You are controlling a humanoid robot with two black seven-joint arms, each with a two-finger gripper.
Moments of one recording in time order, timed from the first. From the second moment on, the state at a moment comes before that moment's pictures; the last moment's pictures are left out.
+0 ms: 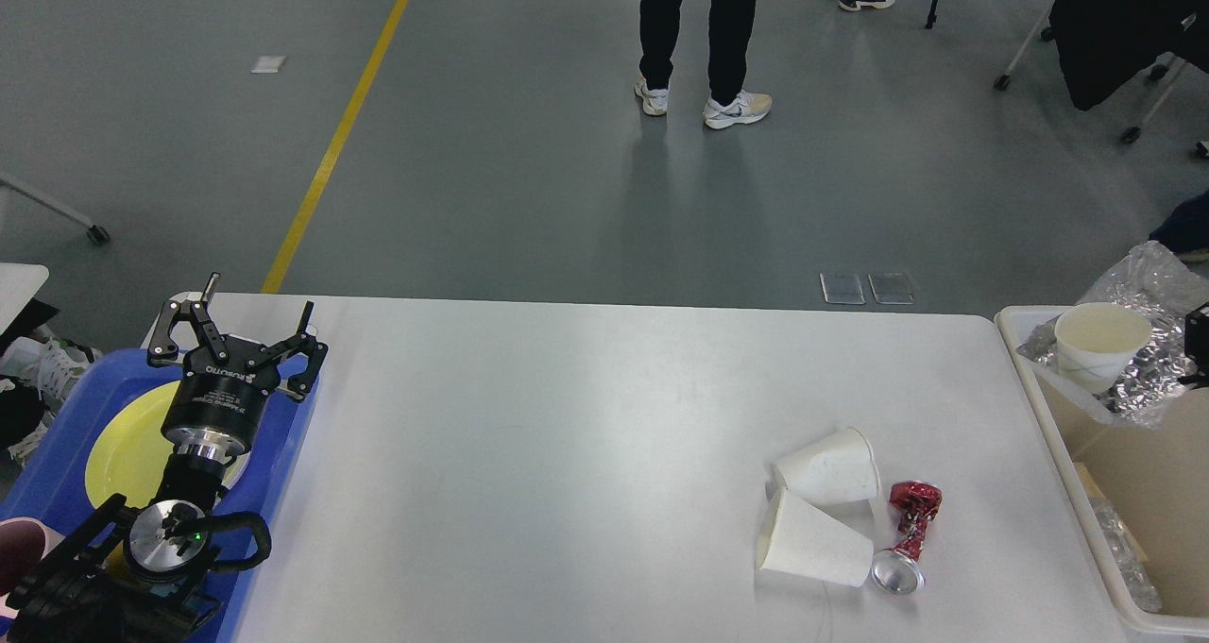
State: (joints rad) left arm -0.34 0.24 -1.19 -0.71 -0.08 -0.61 -0.25; right arm 1.29 -0.75 -1.06 0.54 0.31 0.52 -0.20
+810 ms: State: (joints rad) left arm -0.34 0.24 -1.19 -0.71 -0.08 -0.61 -0.25; right arm 0.66 -0.57 -0.73 0.10 0.32 0.08 -0.18
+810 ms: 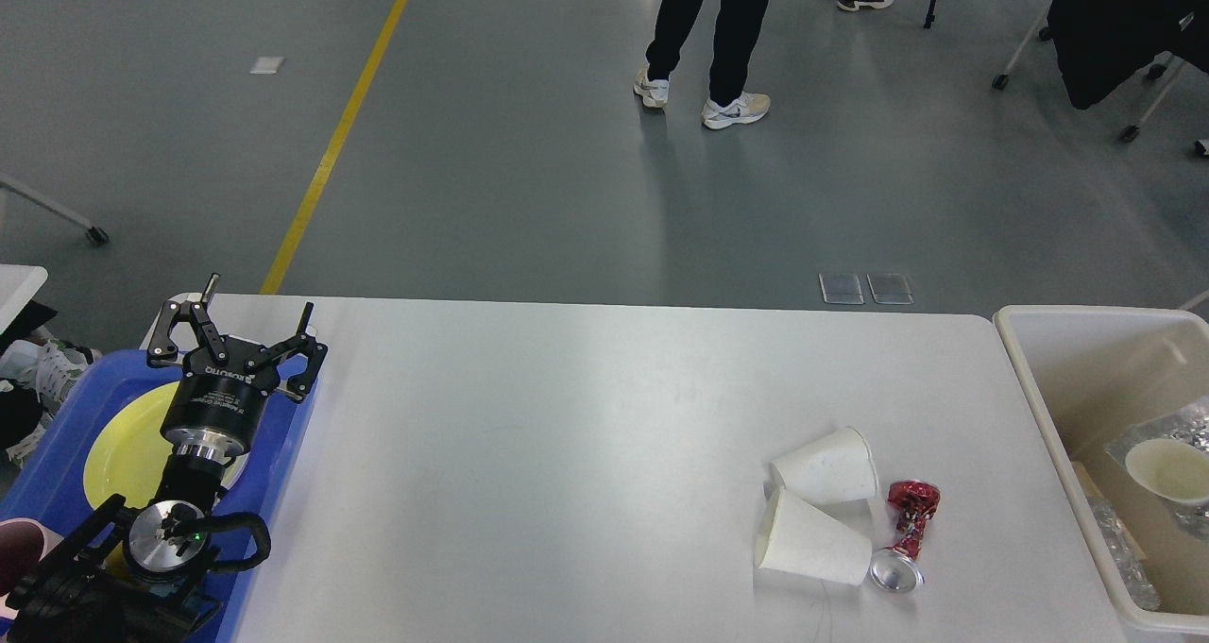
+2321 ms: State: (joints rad) left arm -0.34 0.24 -1.19 -0.71 -0.08 -0.61 -0.25; right arm 0.77 -0.46 -0.88 0.15 0.24 -0.07 -0.21
